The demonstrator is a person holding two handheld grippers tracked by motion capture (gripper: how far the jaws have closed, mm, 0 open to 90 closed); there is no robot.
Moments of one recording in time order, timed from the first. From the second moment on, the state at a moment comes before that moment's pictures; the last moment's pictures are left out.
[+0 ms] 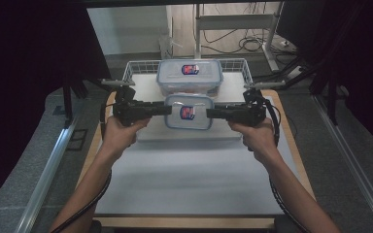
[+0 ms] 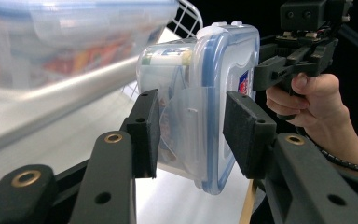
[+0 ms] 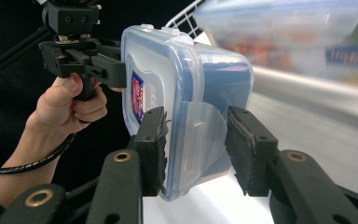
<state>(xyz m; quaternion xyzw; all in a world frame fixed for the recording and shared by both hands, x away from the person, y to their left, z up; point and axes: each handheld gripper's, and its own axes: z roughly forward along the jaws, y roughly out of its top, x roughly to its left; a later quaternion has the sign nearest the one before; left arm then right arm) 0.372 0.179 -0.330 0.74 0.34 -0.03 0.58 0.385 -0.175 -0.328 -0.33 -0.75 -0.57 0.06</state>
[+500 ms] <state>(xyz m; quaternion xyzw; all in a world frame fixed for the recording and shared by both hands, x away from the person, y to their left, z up) 0.400 0.181 -0.289 0.73 0.36 -0.03 0.58 0.416 -0.171 -0.287 -0.34 -0.74 -0.58 0.05</state>
